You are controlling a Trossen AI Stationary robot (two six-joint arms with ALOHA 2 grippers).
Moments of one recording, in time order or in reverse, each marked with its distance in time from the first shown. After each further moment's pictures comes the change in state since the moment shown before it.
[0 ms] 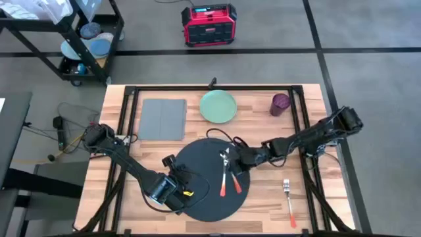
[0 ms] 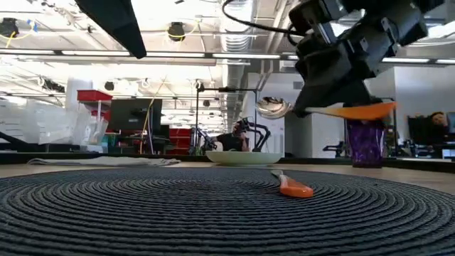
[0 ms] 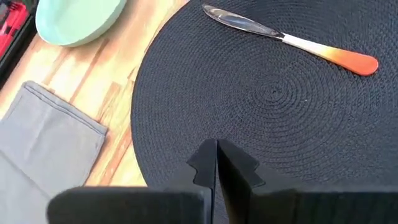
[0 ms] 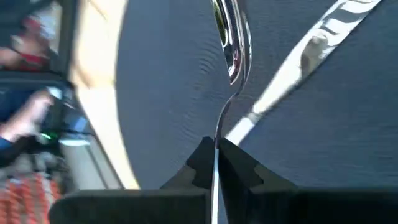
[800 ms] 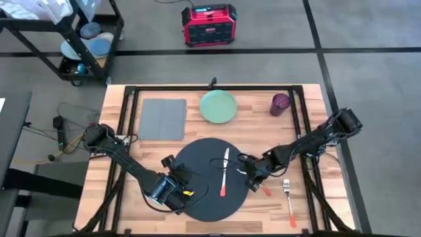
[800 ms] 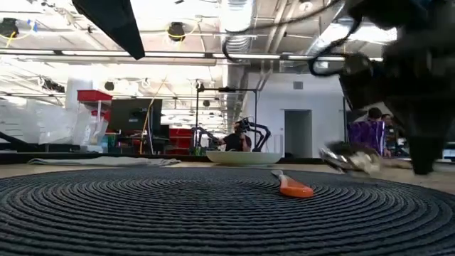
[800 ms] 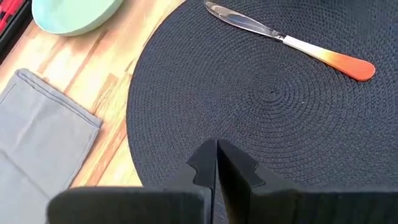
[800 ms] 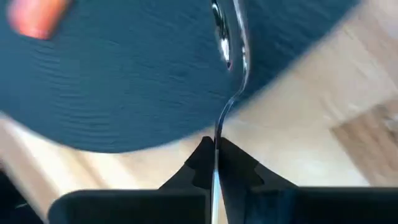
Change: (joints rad) left arm -0.002 0.000 0.000 -0.001 0.013 -0.070; right arm 0.090 0.010 0.048 -0.503 -0.171 -0.271
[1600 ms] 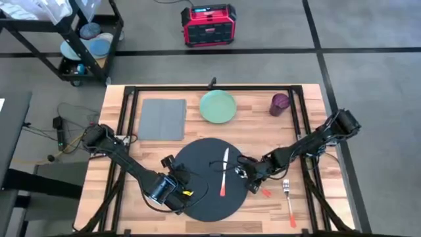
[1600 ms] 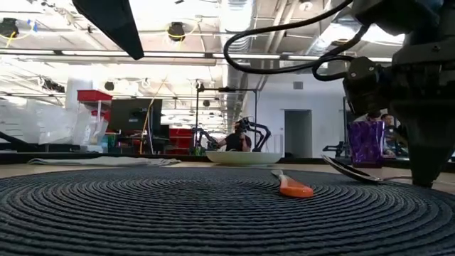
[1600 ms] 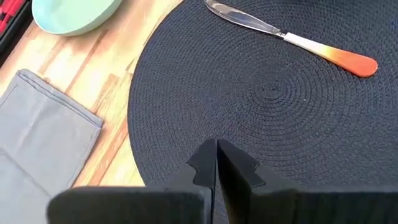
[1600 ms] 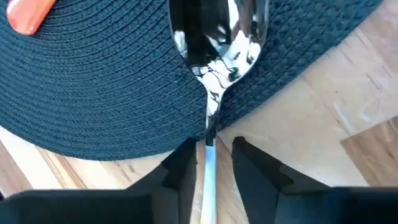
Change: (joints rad) left arm 0.000 0.000 0.000 -0.005 0.003 0.011; right arm 0.040 0.092 -0.056 0.016 0.056 -0.021
